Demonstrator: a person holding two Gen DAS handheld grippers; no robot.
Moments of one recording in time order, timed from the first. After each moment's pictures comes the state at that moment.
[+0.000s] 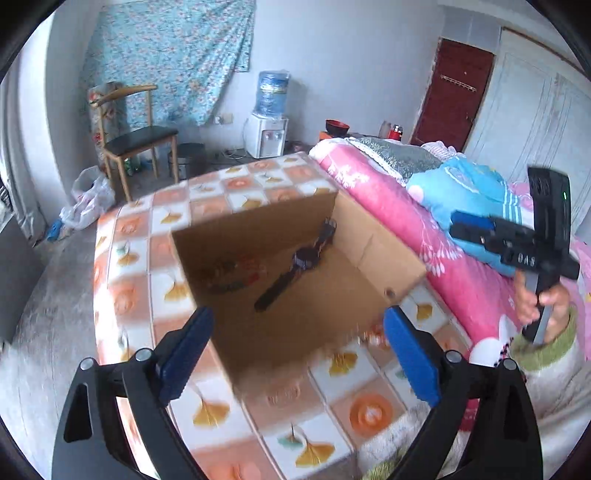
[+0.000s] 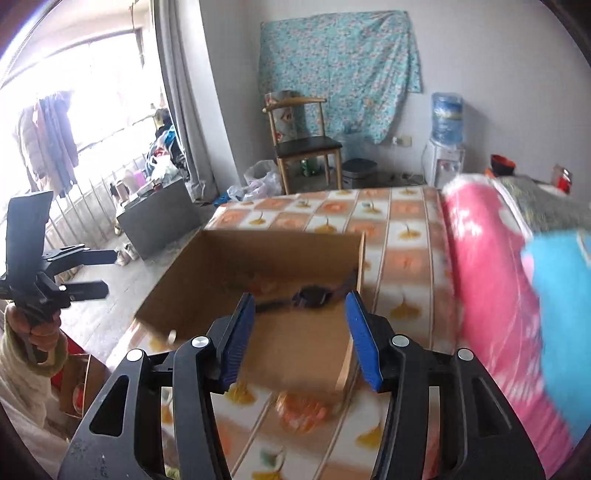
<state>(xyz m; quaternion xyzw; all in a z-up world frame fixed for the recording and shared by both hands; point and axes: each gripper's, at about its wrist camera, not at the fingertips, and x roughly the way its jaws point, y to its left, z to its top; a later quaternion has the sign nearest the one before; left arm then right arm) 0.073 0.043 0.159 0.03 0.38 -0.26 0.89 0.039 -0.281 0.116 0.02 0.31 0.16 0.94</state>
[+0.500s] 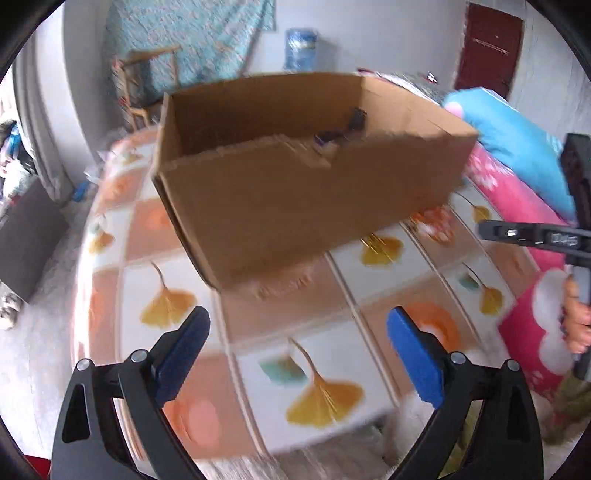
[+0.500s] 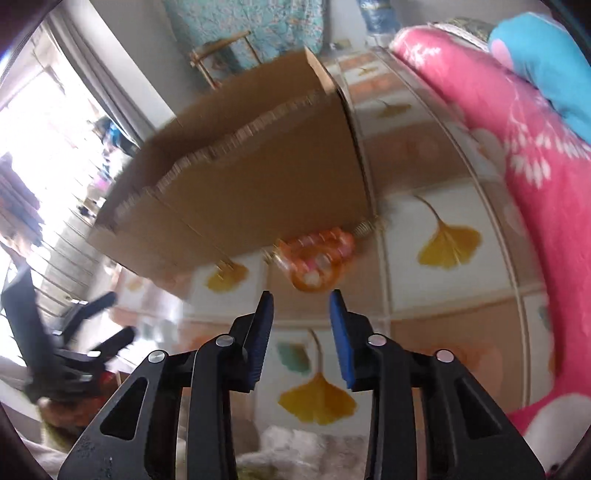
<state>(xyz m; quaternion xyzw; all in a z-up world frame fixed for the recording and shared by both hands) 0.047 0.015 0.010 0.08 0.42 -0.17 0.89 0.048 -0.282 -0.001 0.17 0.43 0.10 0.88</state>
